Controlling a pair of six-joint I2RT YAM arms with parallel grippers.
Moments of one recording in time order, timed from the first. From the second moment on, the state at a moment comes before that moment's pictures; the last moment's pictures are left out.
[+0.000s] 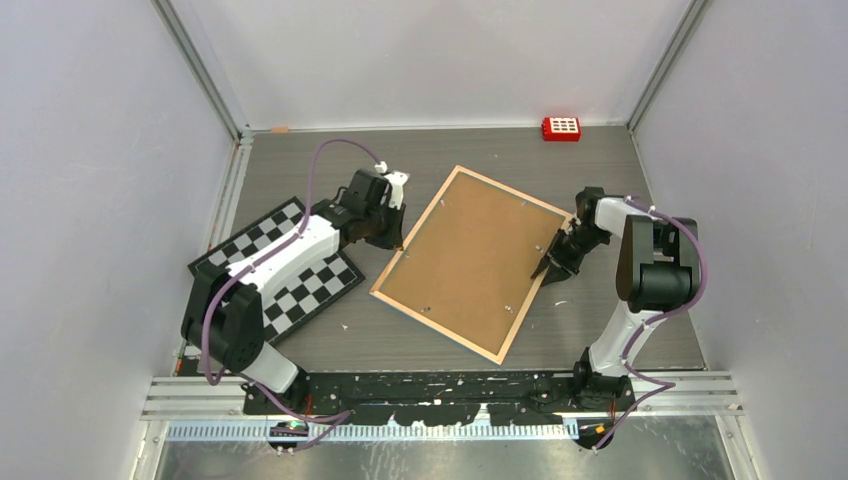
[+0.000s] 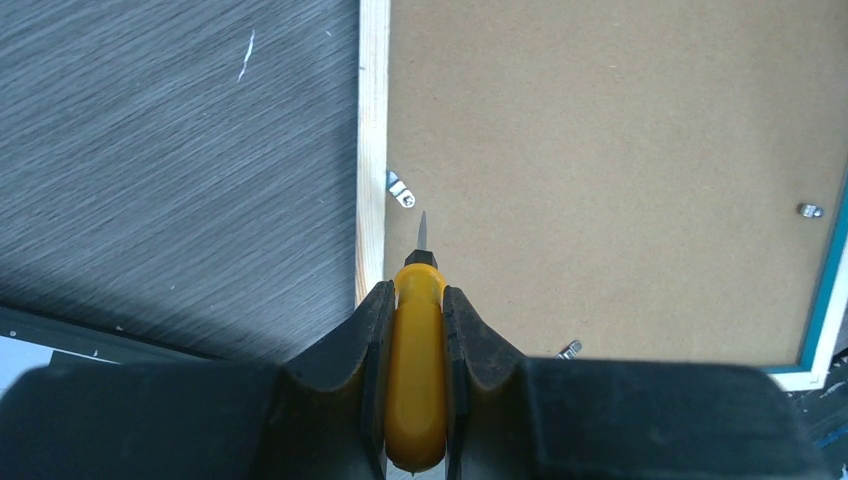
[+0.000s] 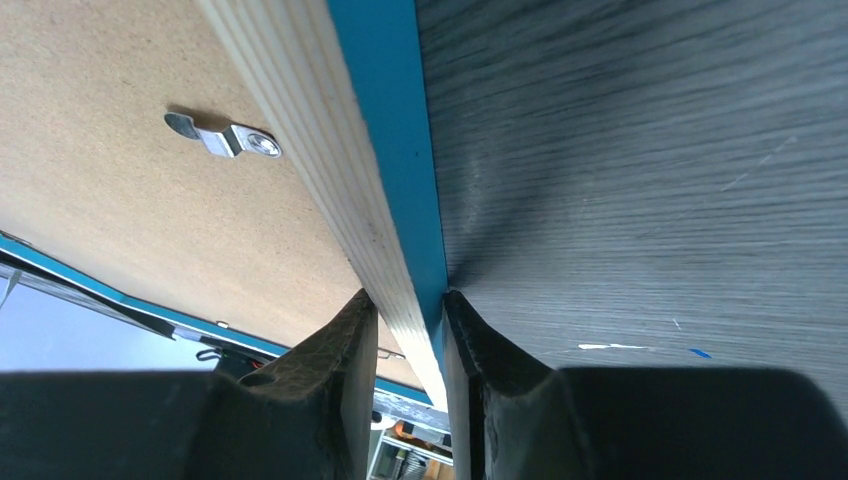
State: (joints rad) left arm -0.54 1.52 1.14 -0.48 0.12 -0.15; right arm -0.09 1.83 1.07 -0.85 -0.38 0.49
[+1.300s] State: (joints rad) left arm -0.58 1.62 1.19 -0.49 -0.01 -0.16; right arm -0.09 1.82 1.07 -0.85 -0.38 0.48
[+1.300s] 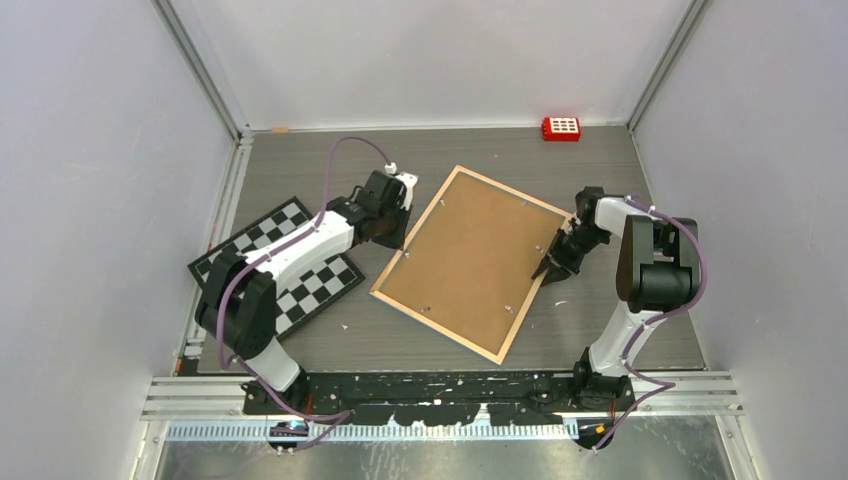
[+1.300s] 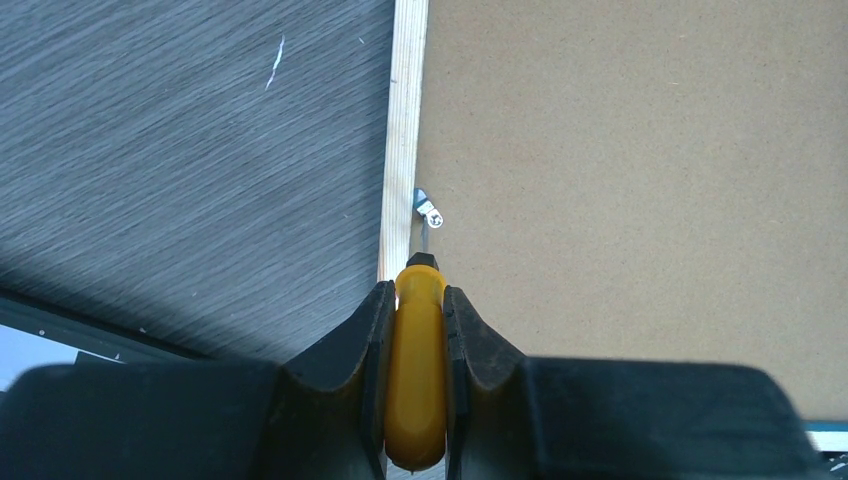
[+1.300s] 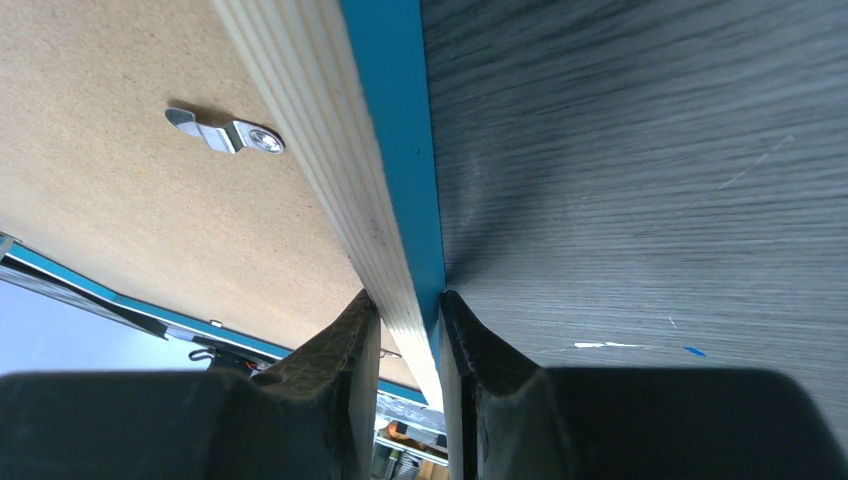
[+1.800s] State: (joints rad) left arm -0.59 1.62 1.20 -0.47 -0.08 -0.16; right arm -0.08 1.82 1.07 -0.84 -0.38 0.48
